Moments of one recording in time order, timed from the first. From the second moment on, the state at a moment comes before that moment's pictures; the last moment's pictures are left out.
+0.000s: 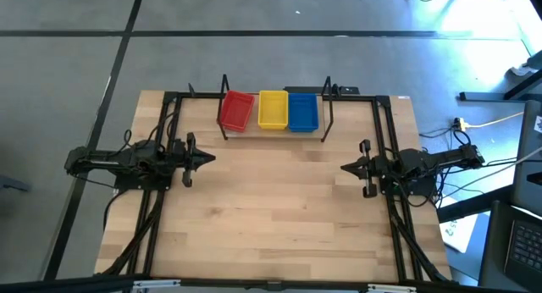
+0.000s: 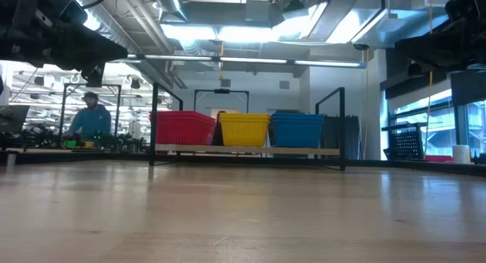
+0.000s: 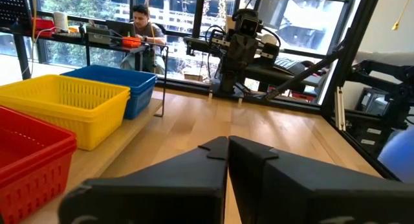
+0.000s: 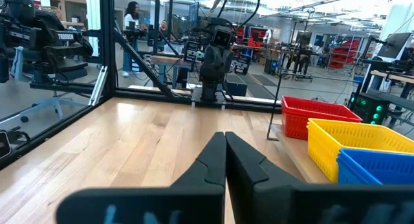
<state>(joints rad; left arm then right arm) -0.02 0.01 0.01 0.10 -0.14 -0.15 0.24 0.01 0.01 0.05 0.21 -0.11</state>
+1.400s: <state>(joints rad) -0.02 0.01 0.01 0.10 -0.14 -0.15 0.24 0.01 0.01 0.05 0.21 -0.11</state>
